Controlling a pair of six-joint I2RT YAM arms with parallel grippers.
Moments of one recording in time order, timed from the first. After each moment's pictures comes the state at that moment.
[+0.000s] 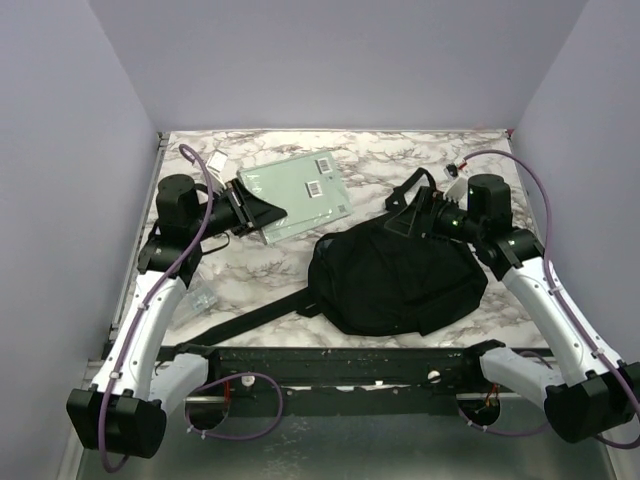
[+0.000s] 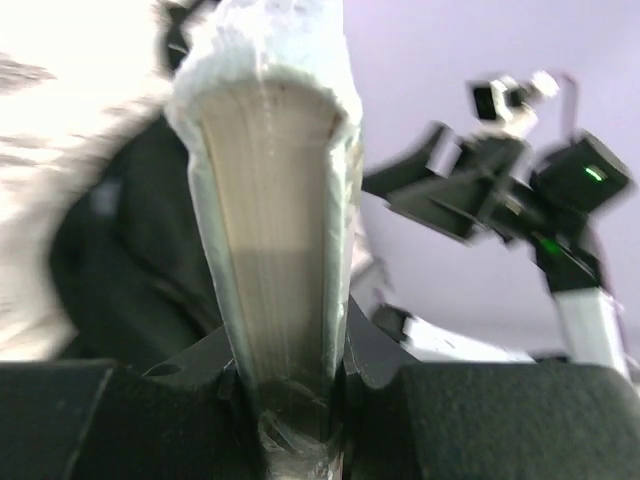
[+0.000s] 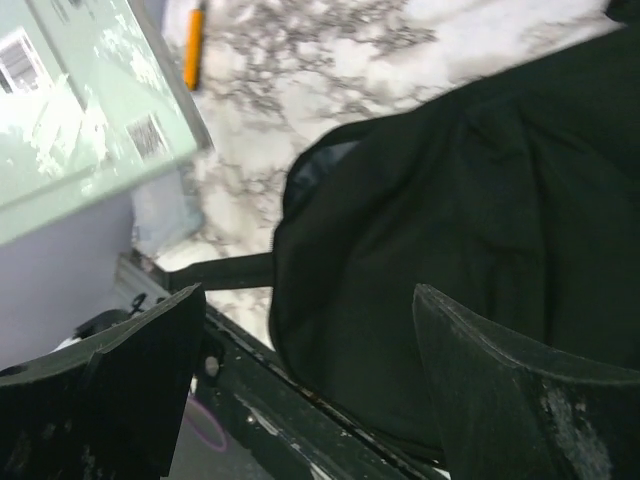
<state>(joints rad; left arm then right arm) -0.15 0.97 0.90 -0.14 0.86 -0.91 0.29 1.04 1.00 -0.46 -0.47 0.57</state>
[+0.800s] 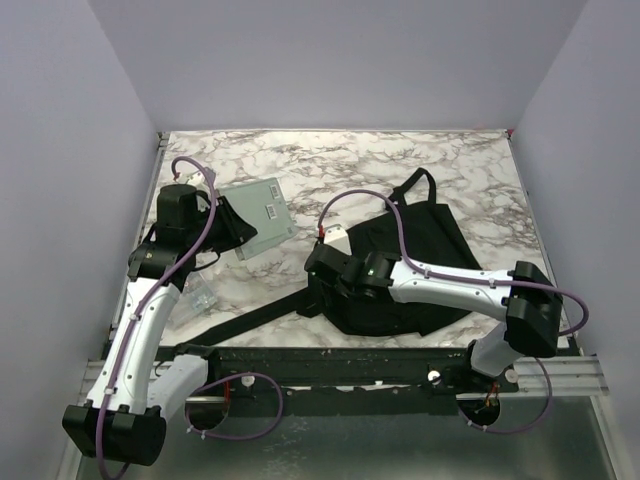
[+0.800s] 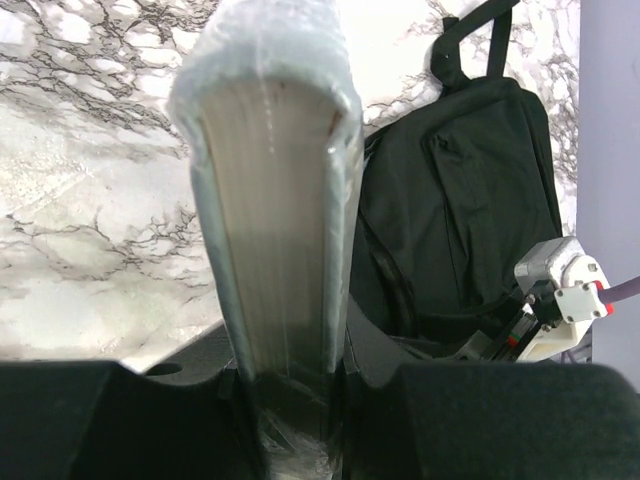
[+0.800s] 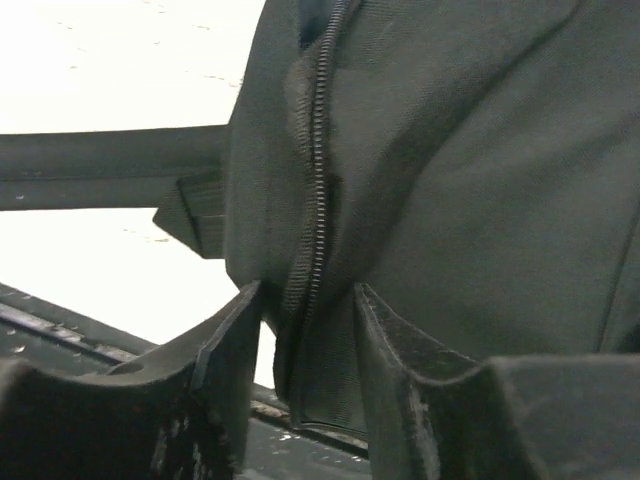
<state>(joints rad) -0.14 0.93 1.01 -0.68 0.34 -0.53 1.15 1.57 1.16 -0.62 0.38 0.66</state>
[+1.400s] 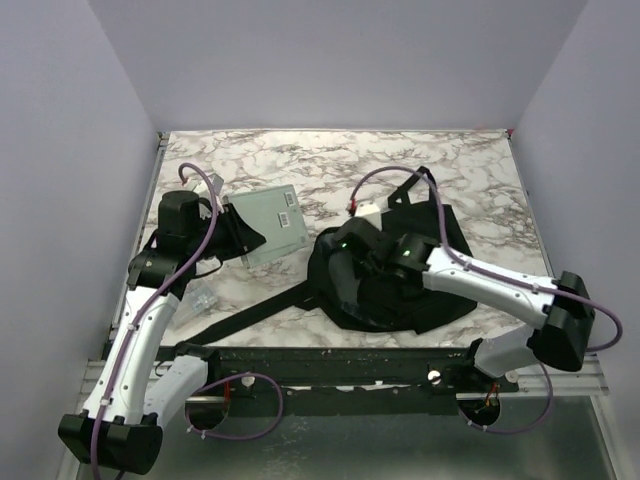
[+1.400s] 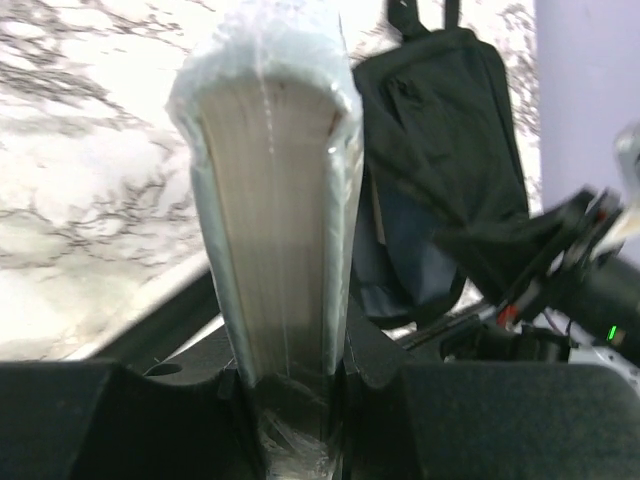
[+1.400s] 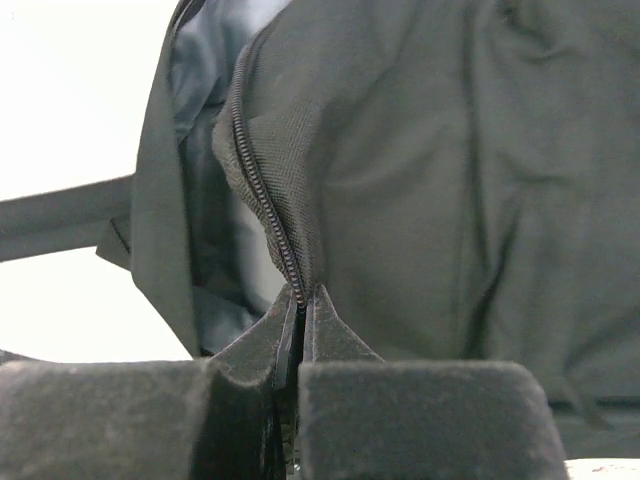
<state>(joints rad) -0.17 0.89 0.98 -0.69 0.40 -0.53 1.07 1.47 1.17 -0.71 0.49 0.61</state>
